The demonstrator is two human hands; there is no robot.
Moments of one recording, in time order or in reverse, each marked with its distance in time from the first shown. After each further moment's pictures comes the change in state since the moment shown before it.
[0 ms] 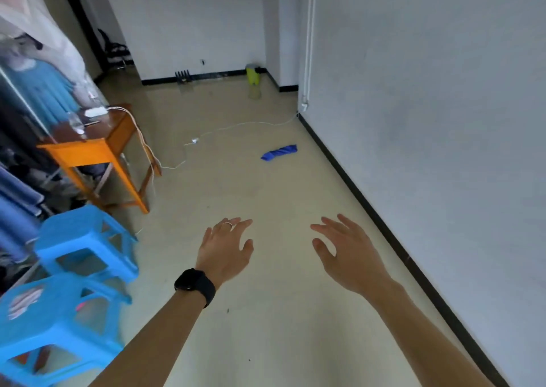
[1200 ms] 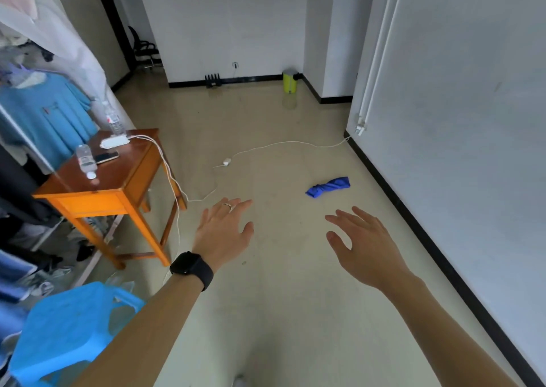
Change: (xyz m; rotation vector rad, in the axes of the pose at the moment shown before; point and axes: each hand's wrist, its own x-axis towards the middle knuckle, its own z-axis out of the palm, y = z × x) left_hand 0.527 -0.360 -0.142 0.032 0.103 -0.048; right_hand 0.614 -0.181 0.155 -0.066 -0.034 -0.063
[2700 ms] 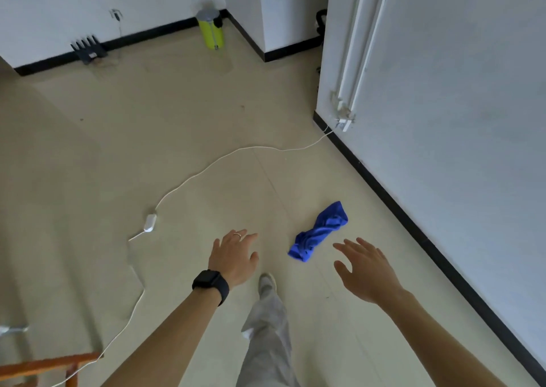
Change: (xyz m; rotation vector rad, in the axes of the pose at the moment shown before) left_hand 1.041 -0.026 0.318 0.120 -0.586 0.153; right_hand 0.918 0.373 0.183 0.008 -0.406 0.459
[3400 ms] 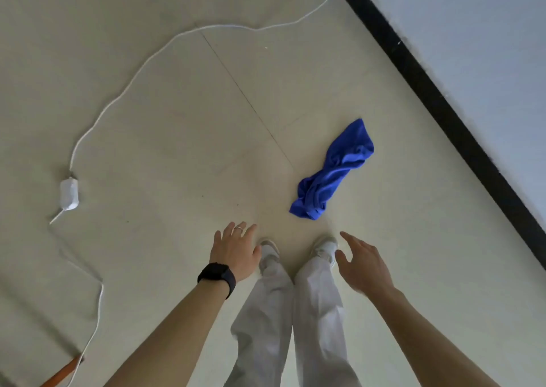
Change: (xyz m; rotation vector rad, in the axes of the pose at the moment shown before) left_hand 0.385 -0.094 0.222 0.163 -0.498 0.061; right_hand 0.352 0.055 0.232 0.332 -0.337 0.491
